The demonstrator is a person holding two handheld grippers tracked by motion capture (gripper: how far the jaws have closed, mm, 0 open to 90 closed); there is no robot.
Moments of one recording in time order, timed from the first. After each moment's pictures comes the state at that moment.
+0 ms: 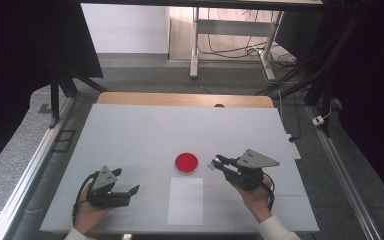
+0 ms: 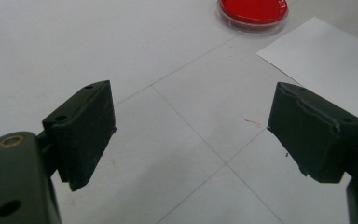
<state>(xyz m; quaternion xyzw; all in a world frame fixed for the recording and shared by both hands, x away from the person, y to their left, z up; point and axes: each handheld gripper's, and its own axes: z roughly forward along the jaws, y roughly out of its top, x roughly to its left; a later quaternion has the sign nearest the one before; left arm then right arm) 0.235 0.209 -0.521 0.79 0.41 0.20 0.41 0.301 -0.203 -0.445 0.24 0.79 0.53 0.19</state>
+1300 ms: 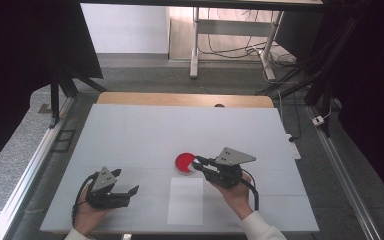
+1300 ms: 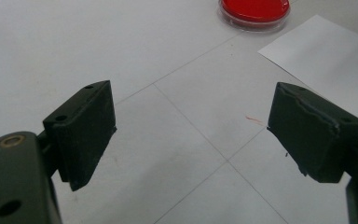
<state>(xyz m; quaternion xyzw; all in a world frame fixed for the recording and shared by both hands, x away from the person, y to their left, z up) 0.233 0.209 -0.521 0.79 0.41 0.21 0.41 0.307 -0.154 -0.454 0.21 0.80 0.54 0.15</state>
